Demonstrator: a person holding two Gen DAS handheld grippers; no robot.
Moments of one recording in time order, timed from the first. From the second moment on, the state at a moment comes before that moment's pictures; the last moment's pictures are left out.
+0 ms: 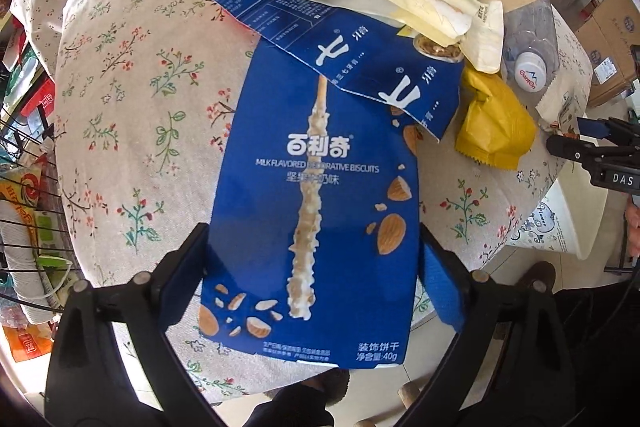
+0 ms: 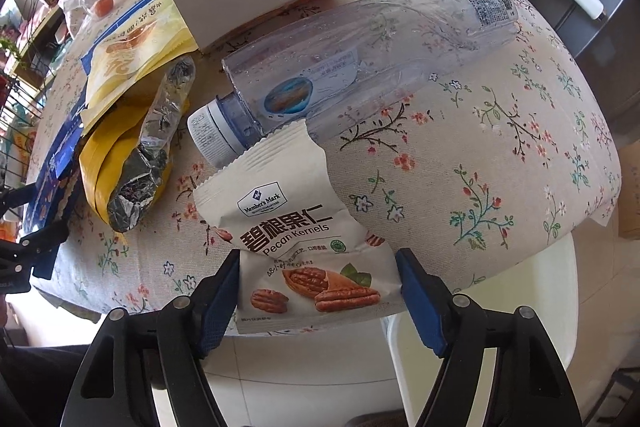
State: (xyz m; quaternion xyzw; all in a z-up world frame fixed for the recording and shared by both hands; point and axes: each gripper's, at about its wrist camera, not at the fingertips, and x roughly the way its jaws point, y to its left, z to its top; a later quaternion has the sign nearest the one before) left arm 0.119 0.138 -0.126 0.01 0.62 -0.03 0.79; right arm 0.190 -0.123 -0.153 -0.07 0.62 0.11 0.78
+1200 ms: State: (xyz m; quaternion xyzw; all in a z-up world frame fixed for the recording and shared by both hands) left arm 0.068 0.096 -0.044 0.01 0.47 -0.09 0.88; right arm 0.134 -0.230 -0.080 0.03 0.57 0.09 0.82
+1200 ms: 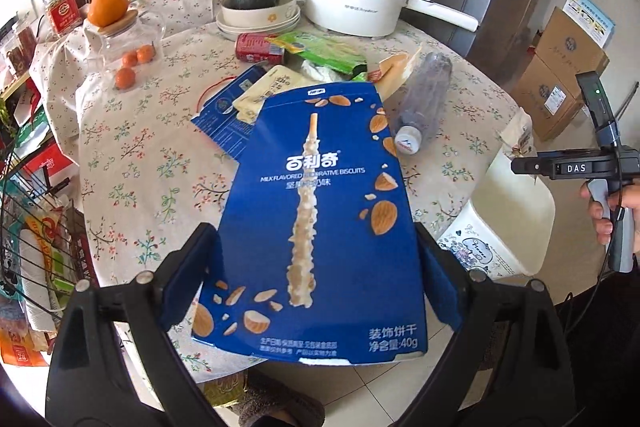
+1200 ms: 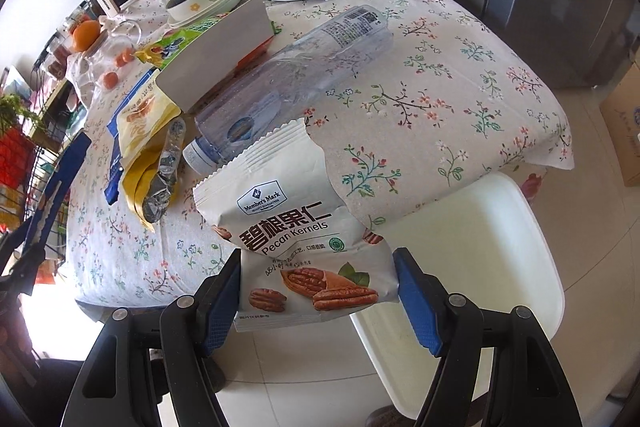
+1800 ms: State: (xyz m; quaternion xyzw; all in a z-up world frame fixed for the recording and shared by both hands) left arm 0.075 -0.066 -0.052 0.09 0.48 -0.25 0.84; right arm 0.092 -0.334 -0.089 0.08 0.58 0.02 0.81
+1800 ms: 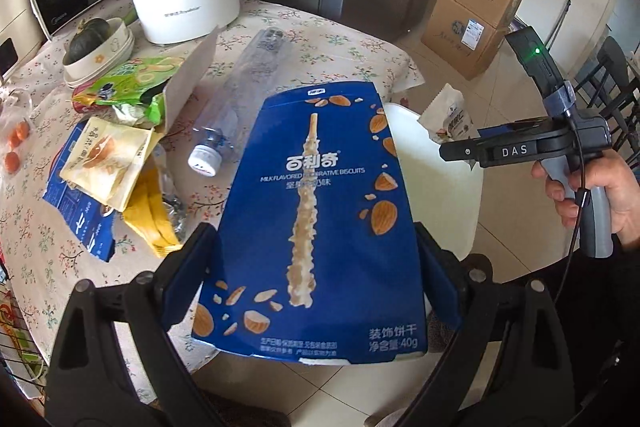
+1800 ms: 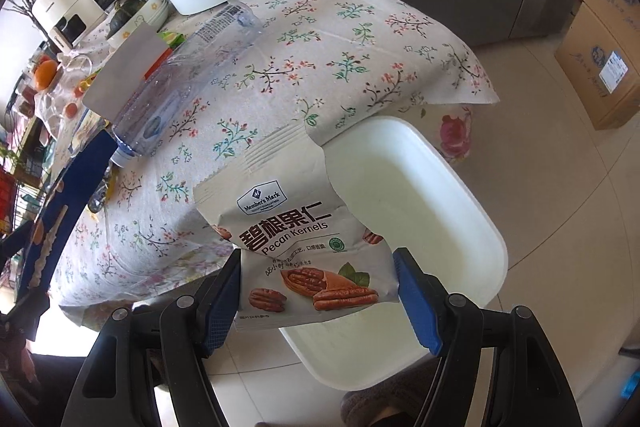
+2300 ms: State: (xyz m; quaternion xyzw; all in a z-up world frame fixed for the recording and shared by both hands) left arm 0.082 -0.184 -0.111 0.16 0.51 -0.31 0.78; right arm 0.057 -0.415 -0.104 0.13 0.59 -0.03 0.80
